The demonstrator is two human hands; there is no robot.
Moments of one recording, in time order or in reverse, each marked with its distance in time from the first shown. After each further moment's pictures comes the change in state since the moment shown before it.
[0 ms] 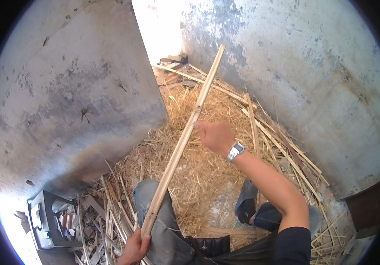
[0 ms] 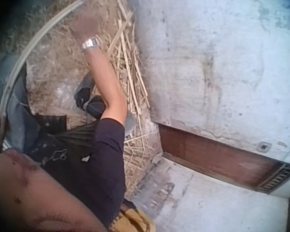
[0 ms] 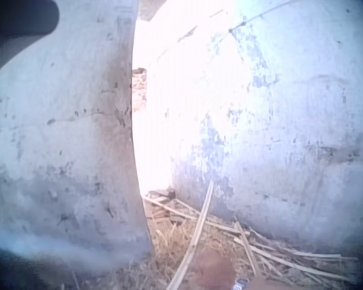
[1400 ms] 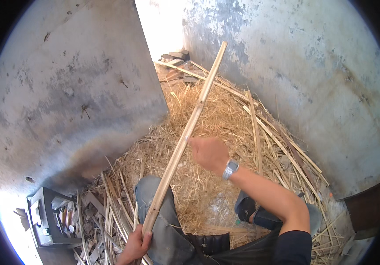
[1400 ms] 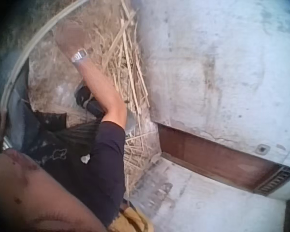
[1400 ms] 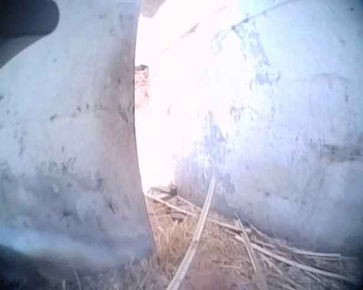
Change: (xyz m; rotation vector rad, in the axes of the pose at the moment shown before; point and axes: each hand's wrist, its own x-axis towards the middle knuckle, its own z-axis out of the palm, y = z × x) left_hand 0.004 0.018 -0.005 0.065 -0.049 -0.053; right_hand -0.046 -0.035 0.005 0.172 0.173 -0.146
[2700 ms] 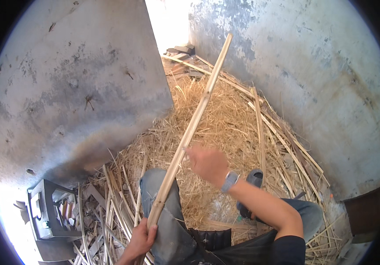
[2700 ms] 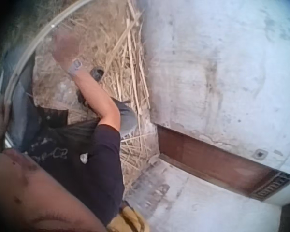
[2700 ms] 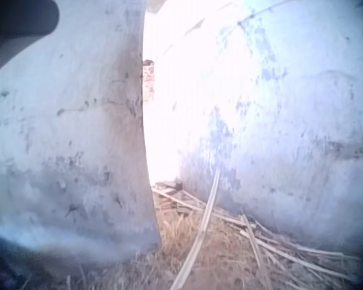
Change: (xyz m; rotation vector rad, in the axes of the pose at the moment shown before) left_hand -0.002 0.016 0.007 -0.018 0.073 -0.009; right_hand -0.041 -0.051 0.010 -0.057 -0.108 0.007
